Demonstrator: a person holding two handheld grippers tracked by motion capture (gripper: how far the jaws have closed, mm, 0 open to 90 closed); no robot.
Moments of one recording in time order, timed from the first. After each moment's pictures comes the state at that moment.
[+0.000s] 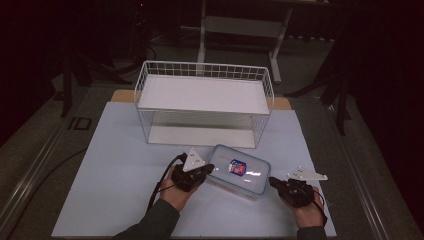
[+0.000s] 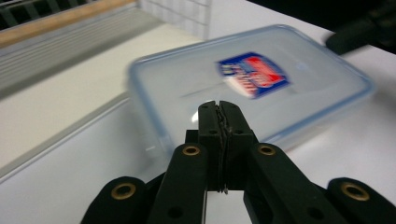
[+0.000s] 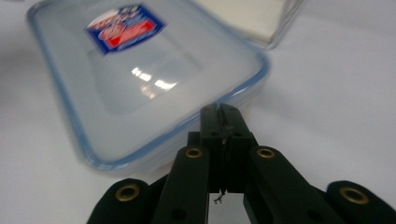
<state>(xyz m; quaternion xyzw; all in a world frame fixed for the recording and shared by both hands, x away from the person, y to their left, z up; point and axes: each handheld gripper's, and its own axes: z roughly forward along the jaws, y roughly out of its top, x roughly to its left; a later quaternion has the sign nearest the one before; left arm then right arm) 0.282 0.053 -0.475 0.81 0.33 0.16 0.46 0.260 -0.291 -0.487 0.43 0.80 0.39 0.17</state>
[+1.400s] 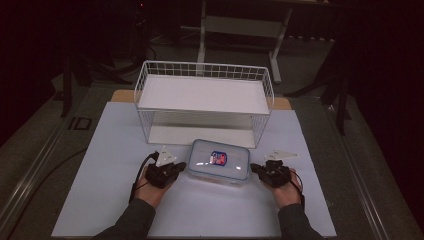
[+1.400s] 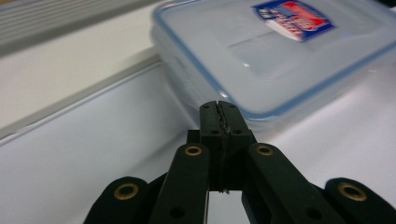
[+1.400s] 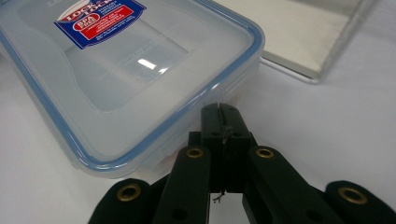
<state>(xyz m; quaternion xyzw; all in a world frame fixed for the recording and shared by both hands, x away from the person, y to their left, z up) 0.294 0.120 -0.500 0.80 0.40 0.17 0.41 0.315 -0.241 -0.492 0.41 0.81 0.38 0.15</state>
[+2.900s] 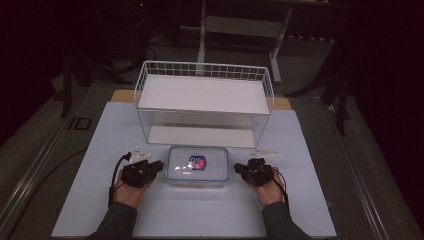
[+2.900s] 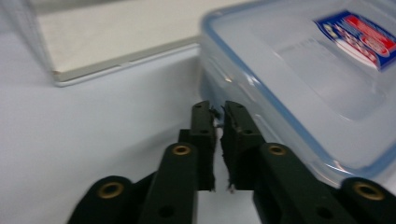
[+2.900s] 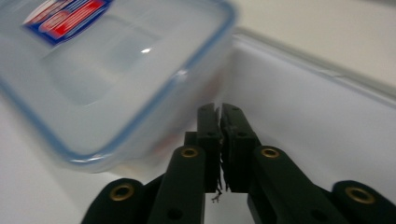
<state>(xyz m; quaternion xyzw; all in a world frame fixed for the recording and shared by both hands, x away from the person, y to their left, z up) 0.286 0.183 -0.506 0.76 0.48 0.17 0.41 0.319 -0.197 -0.497 0.41 0.82 0.38 0.12</state>
